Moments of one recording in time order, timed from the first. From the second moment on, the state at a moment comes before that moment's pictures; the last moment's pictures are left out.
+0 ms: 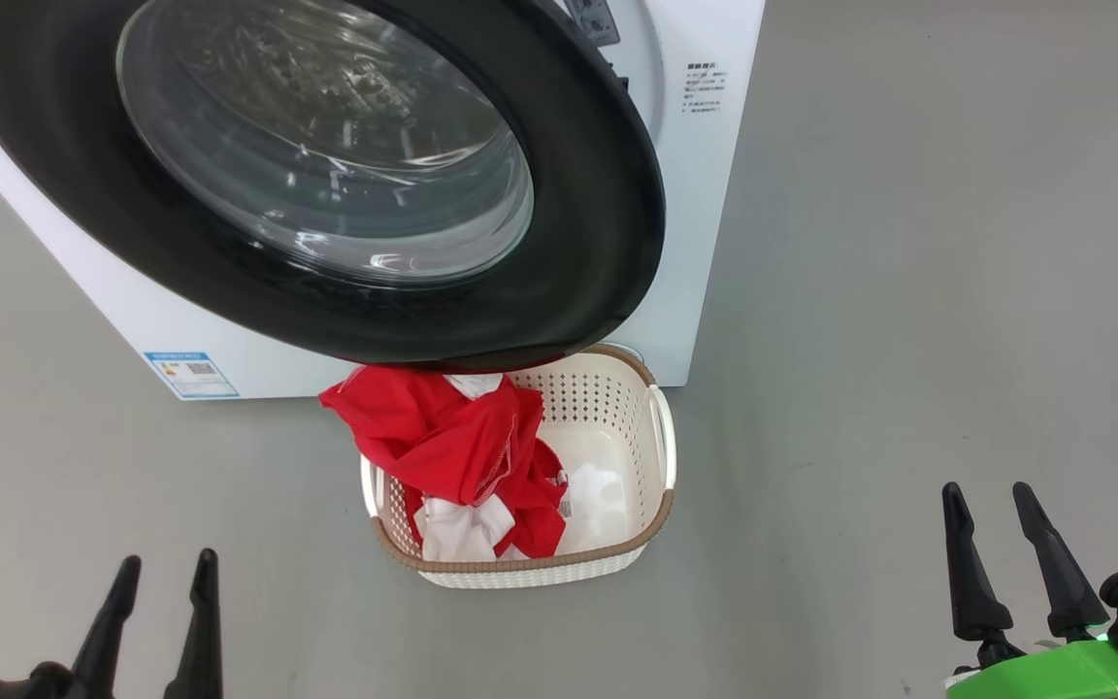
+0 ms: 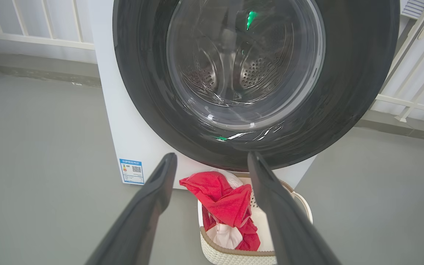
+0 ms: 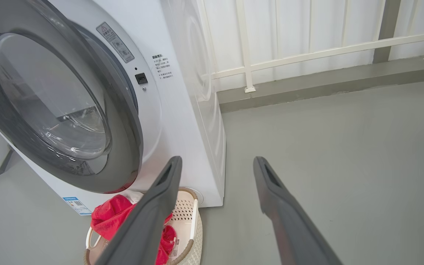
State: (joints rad) left arm 0.04 0.17 0.07 0.16 -0.41 -0.13 -0.25; right arm 0.08 -0.04 -0.10 0.14 0.36 0.13 -0.26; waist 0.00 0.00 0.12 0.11
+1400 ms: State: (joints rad) left arm -0.09 0.09 -0.06 0.15 -0.45 -0.13 -0.25; right arm -0.42 -0.06 0.14 0.27 0.35 0.13 -0.26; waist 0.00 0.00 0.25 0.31
